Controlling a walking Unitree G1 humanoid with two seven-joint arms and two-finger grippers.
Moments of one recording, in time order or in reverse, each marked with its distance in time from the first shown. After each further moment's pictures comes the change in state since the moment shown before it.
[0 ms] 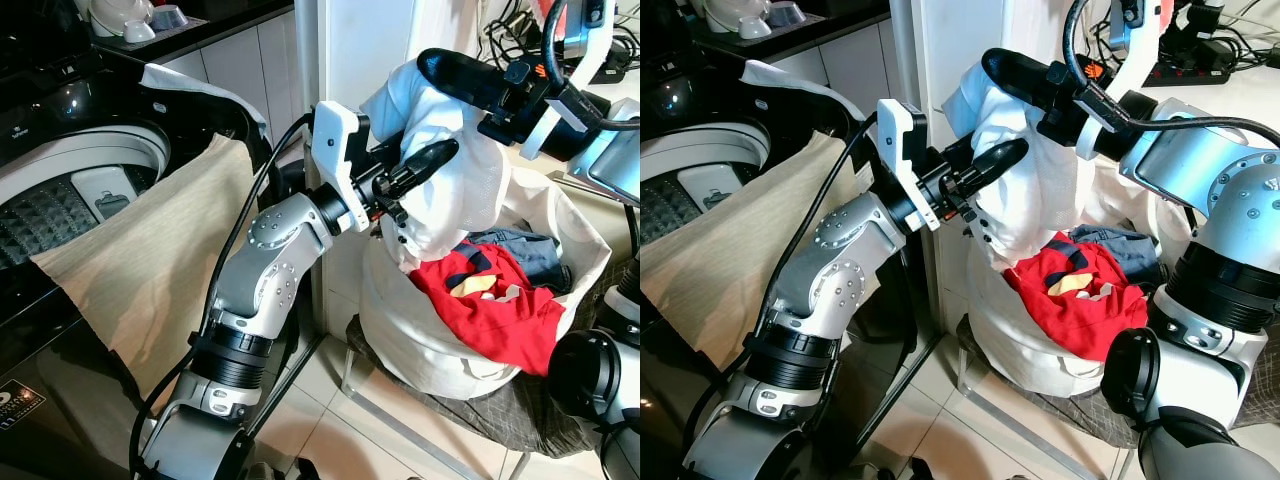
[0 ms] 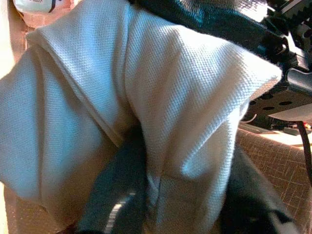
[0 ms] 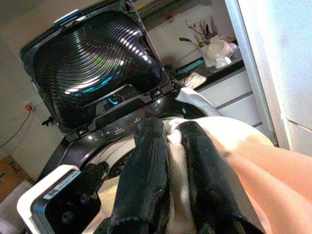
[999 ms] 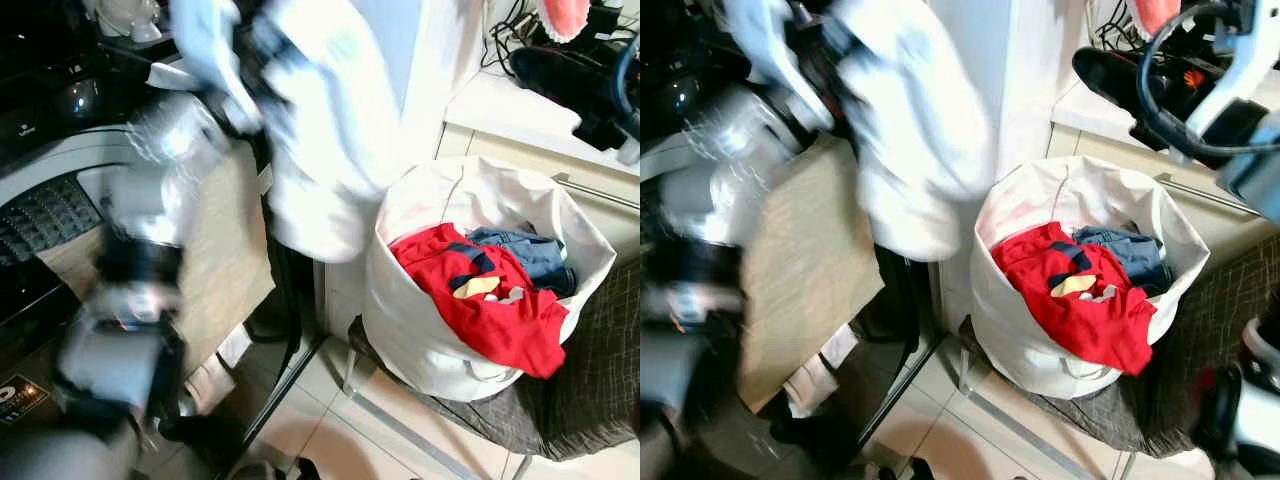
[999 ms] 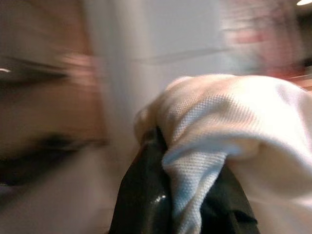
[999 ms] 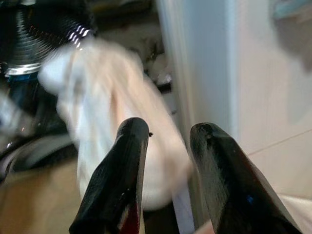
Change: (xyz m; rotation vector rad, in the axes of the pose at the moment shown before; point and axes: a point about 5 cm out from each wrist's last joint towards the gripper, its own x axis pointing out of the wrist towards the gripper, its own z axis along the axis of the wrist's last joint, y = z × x) left arm -0.046 0.116 0.135 0.583 -0.029 0.606; right arm -0.060 -0.017 0.014 -0.299 -0.013 -0.185
